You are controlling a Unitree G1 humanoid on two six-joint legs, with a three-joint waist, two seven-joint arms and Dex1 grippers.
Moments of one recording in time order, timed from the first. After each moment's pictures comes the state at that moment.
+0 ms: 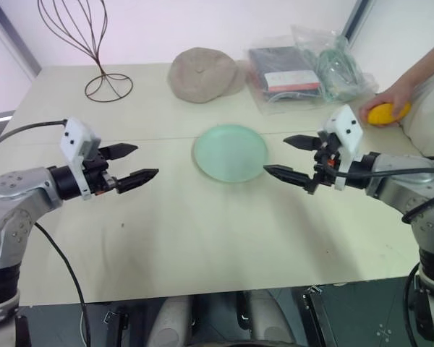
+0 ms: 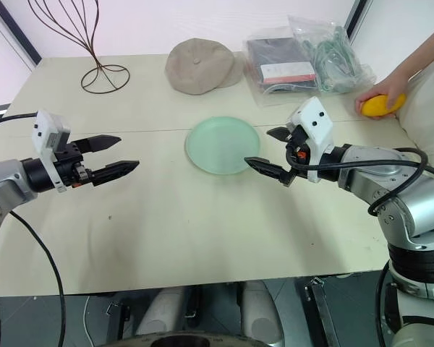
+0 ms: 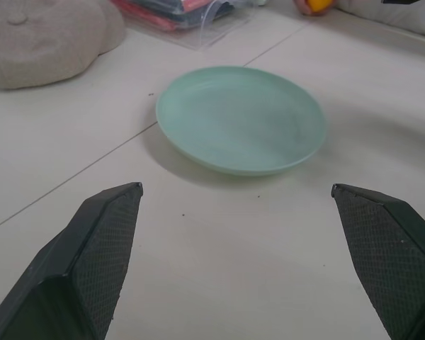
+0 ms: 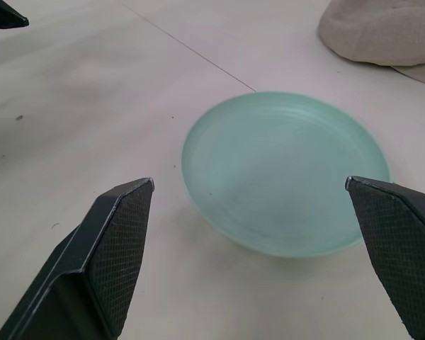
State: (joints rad) left arm -0.29 0.85 0.29 -0.32 -0.71 0.75 -0.84; right arm -0.48 -0.81 -0.13 -0.48 0.67 0.95 0.67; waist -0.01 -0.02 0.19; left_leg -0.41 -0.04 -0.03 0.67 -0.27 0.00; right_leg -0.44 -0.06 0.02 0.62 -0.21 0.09
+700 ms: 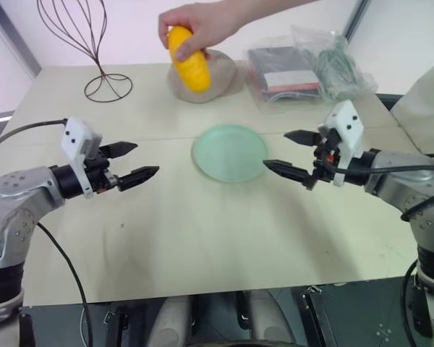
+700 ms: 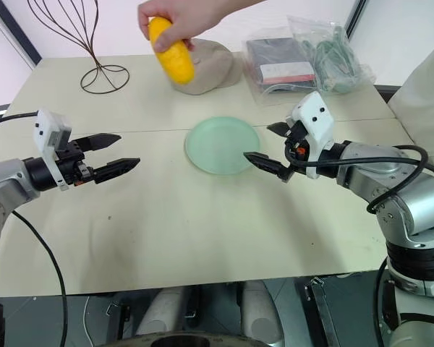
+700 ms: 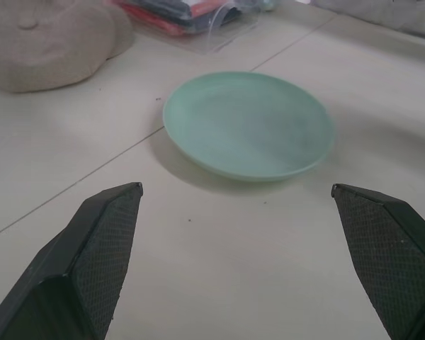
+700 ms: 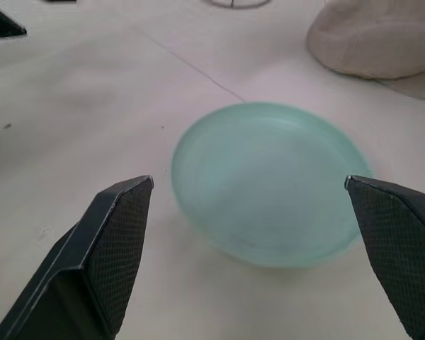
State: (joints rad) left arm -0.31 0.82 0.28 -0.30 -0.69 0.75 -0.81; right arm -0.54 -0.76 -0.13 -0.48 0.68 0.95 0.61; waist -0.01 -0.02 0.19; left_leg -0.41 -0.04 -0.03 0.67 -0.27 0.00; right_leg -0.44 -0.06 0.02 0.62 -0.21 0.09
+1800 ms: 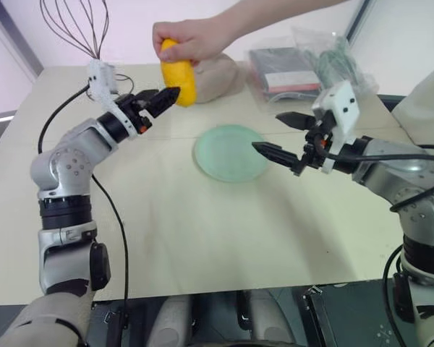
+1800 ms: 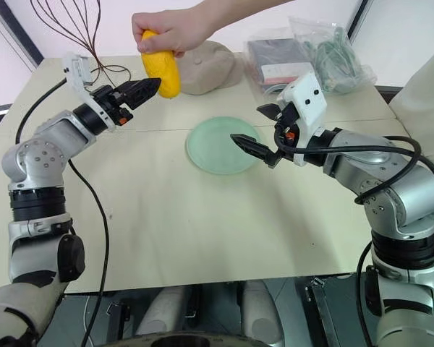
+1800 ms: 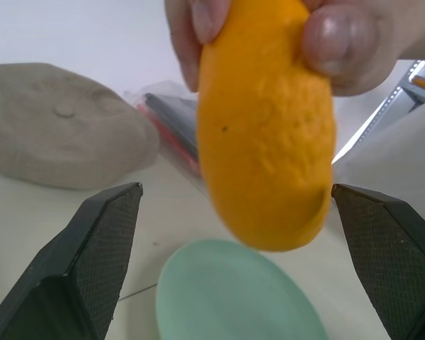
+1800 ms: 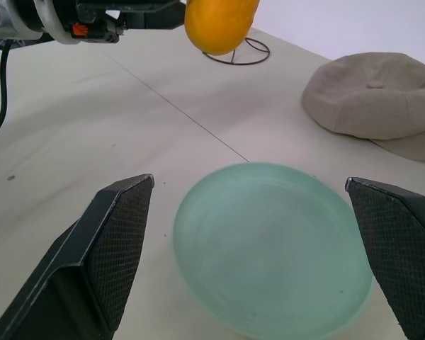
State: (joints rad) left arm -0.82 0.44 0.29 0.15 -0.77 0.80 -0.51; right arm -0.60 -0.70 -0.12 -0.49 0.70 0.97 0.53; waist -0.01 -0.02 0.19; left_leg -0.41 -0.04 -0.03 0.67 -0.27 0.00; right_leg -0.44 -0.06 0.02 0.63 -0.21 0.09
